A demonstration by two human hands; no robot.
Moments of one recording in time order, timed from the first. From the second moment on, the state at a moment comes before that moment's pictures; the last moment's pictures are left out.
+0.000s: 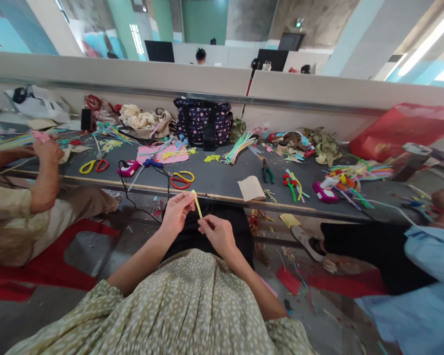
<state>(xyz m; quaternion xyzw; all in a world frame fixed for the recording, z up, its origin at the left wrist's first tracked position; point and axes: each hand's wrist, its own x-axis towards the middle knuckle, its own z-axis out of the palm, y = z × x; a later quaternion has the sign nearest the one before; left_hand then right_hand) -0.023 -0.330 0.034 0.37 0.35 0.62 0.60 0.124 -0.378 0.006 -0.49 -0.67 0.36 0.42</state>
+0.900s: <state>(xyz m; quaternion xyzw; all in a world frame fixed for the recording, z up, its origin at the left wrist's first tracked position) -0.012 -0.343 0.047 0.46 0.32 0.42 0.71 0.146 -0.356 0.038 -0.35 -0.54 0.49 0.58</state>
